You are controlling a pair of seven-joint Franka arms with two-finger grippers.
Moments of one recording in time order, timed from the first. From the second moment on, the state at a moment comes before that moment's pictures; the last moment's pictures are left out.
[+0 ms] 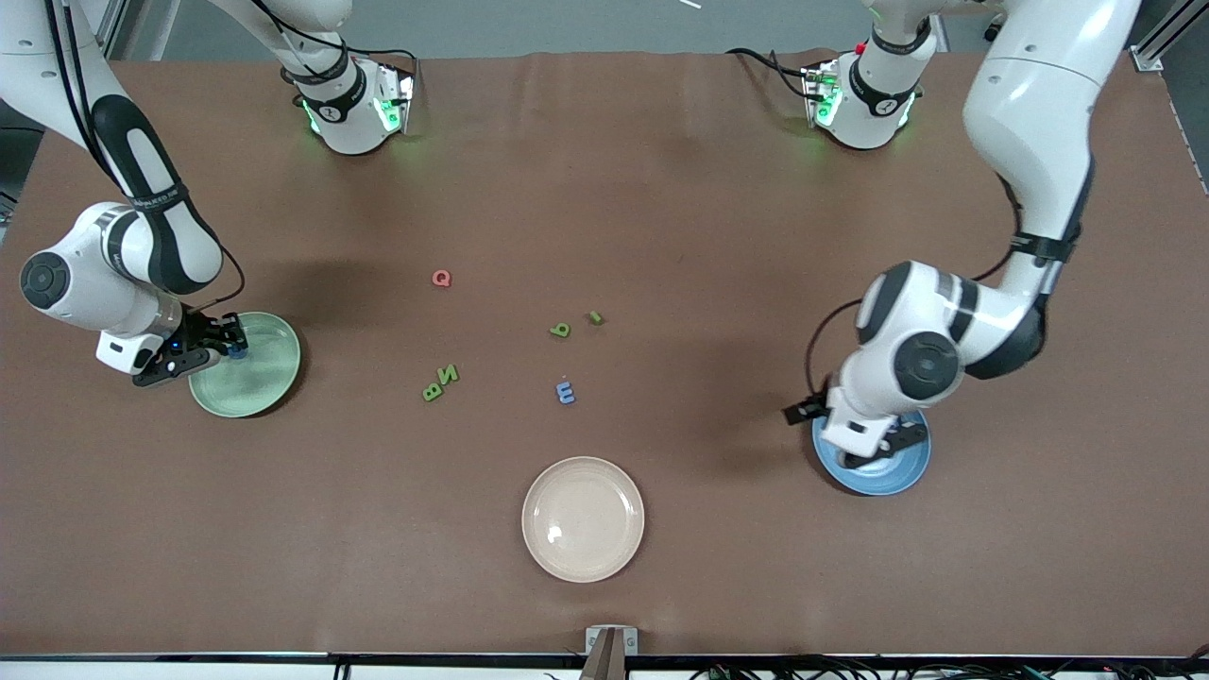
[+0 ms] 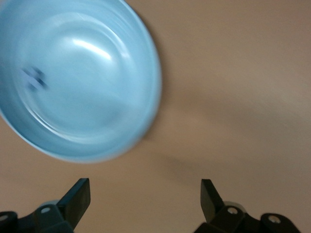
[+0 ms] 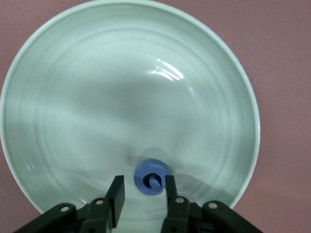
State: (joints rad) left arm -0.05 0.62 -0.36 -1.62 0.19 2.09 -0.84; right arm -0.31 0.38 0.00 -2.22 0.00 2.50 -0.67
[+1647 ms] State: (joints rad) left arm -0.57 0.78 -0.36 -1.63 0.19 2.42 -1.87; right arm 0.15 0.45 0.04 -1.90 0.01 2.28 0.78
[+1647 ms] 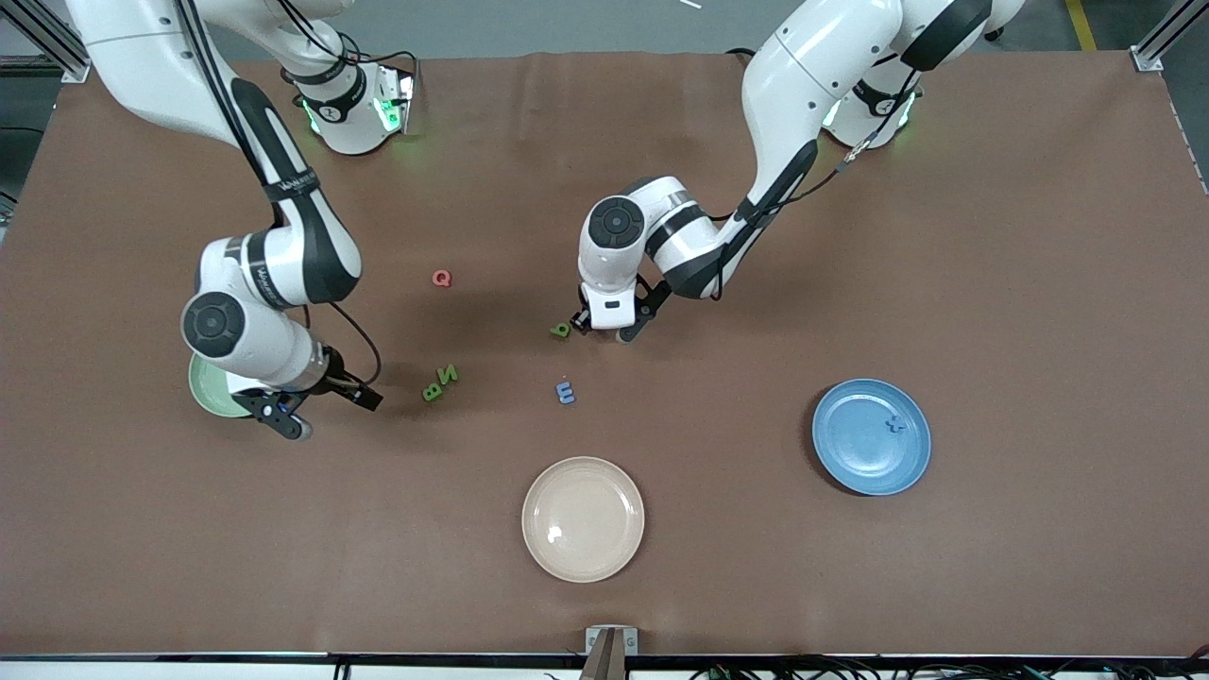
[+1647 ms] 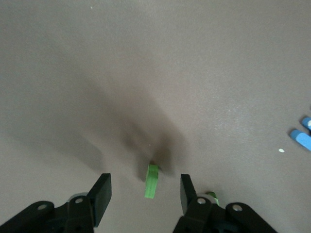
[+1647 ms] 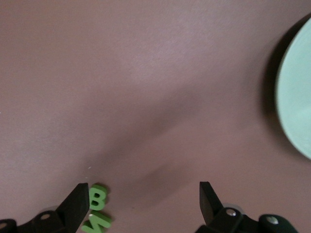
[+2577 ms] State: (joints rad) left arm -0.49 0.76 -0.34 -1.61 0.19 2.33 -1.83; right arm 0.29 0.60 0.04 -1.86 0.05 2.48 1.02
